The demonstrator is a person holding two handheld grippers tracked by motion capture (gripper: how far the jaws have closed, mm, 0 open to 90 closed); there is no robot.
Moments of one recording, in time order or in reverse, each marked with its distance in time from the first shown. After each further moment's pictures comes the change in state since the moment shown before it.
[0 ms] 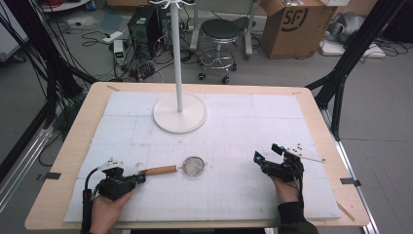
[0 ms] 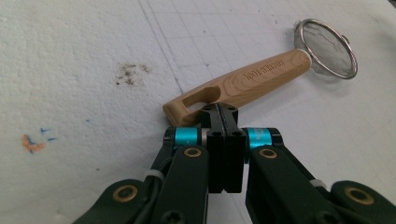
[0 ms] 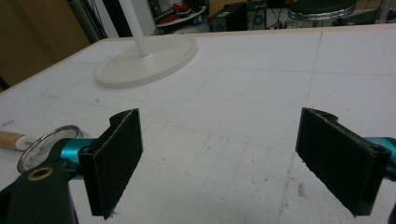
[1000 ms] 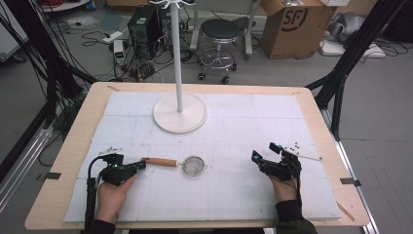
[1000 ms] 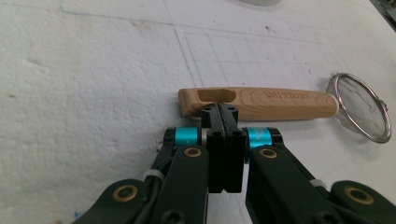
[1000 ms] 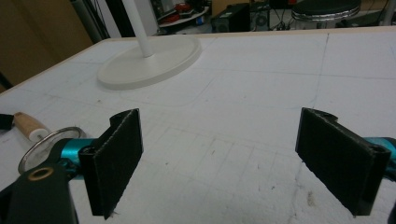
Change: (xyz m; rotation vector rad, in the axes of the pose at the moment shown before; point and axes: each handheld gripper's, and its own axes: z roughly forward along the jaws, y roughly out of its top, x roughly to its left) left arm 0.018 0.025 0.021 -0.046 0.045 -0.102; right arm 0.002 0.001 0.007 0.000 0.011 -0.003
